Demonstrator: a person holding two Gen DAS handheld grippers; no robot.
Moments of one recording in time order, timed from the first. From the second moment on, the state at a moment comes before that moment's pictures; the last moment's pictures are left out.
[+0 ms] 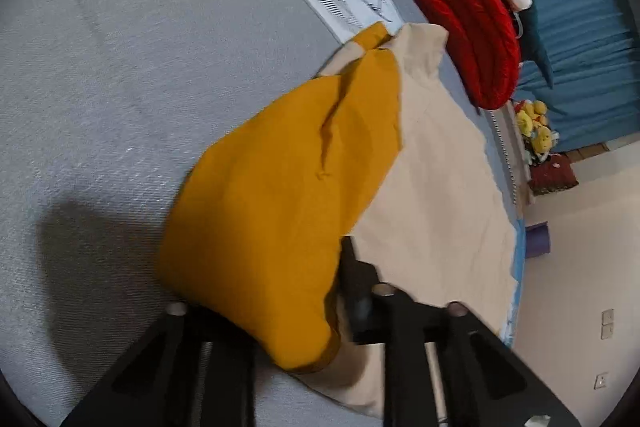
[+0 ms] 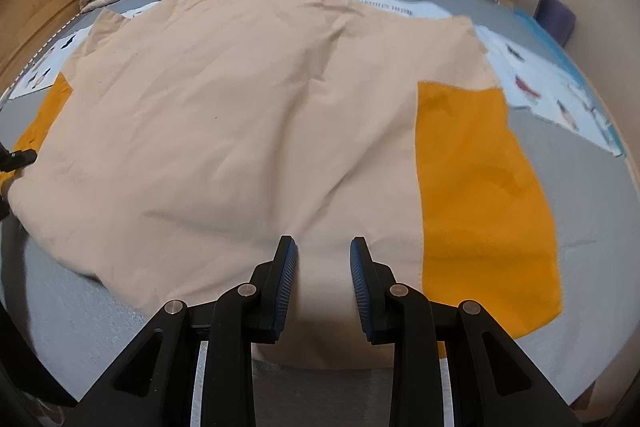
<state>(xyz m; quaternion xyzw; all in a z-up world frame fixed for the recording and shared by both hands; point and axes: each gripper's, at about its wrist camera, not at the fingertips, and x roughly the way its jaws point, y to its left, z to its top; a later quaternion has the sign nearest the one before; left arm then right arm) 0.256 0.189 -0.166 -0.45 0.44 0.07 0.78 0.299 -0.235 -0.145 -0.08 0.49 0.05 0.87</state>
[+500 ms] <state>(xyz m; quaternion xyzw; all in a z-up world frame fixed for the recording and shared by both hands) 0.240 0.179 -0.082 -0.35 0.38 0.07 0.85 0.277 -0.166 -0.084 -0.06 0.40 0.02 0.91</state>
